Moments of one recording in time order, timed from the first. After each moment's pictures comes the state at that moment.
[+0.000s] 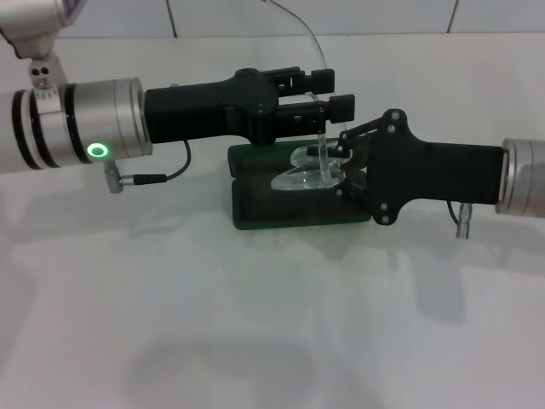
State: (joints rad) left arm -0.94 -2.04 2.84 -0.28 -0.41 1.75 -1.31; right arm 0.49 2.02 -1.42 -0.75 -1.27 -1.38 0.46
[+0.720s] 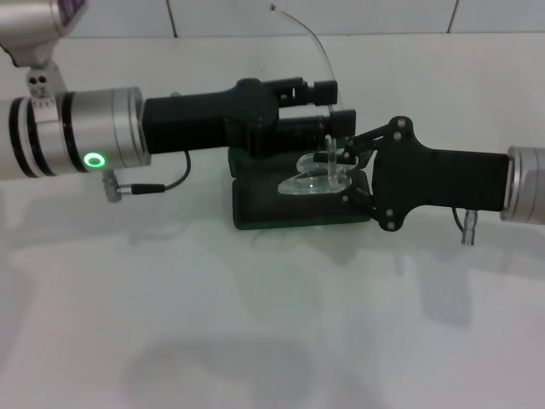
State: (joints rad) left arm -0.93 -2.04 2.84 -0.27 -0.39 1.78 -1.29; right arm 0.48 2.02 -1.42 -0.72 -1.27 -1.39 0.46
